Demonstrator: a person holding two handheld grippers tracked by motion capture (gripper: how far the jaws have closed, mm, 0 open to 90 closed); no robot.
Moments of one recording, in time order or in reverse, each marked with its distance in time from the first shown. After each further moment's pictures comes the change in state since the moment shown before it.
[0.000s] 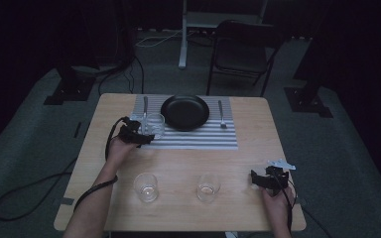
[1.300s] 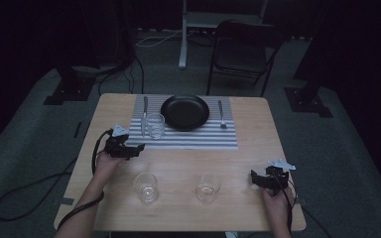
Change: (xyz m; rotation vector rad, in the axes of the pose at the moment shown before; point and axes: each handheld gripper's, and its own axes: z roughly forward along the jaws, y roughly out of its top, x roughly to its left) left arm -0.003 -0.049 -0.049 -0.117 -0.008 0.014; right arm 0.000 0.000 0.000 0.000 0.000 0.000
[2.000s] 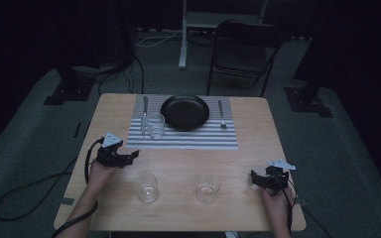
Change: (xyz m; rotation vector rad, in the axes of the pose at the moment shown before) left arm -0.003 -0.026 -0.025 -0.056 -0.005 -0.010; right arm 0.000 0.000 0.000 0.000 0.000 0.000
